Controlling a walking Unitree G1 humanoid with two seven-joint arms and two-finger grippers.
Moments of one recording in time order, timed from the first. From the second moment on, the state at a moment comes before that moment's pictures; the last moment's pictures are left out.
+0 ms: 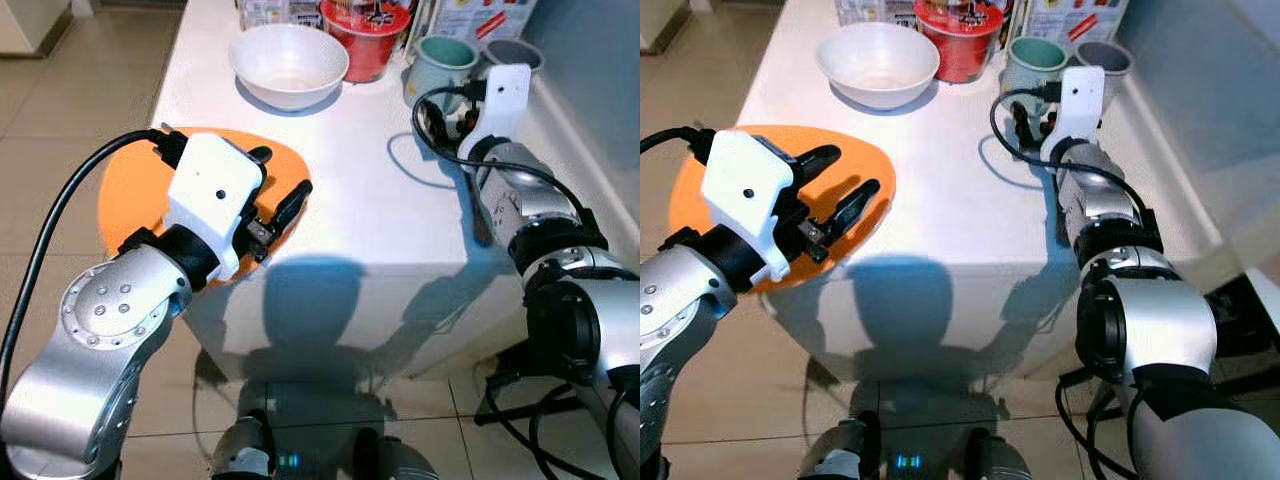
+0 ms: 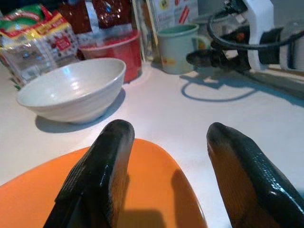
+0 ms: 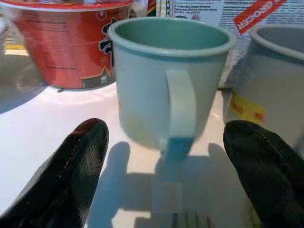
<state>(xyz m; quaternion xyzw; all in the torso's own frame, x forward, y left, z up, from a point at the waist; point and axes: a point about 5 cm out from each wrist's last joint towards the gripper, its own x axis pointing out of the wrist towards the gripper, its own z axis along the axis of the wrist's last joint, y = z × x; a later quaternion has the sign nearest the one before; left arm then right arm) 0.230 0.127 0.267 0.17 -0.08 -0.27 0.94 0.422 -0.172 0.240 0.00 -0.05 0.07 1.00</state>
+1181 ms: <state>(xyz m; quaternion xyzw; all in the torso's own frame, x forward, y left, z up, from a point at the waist) 0.225 0.122 0.274 0.17 -0.09 -0.28 0.94 0.422 -0.167 0.241 0.02 -0.05 0.06 1.00</state>
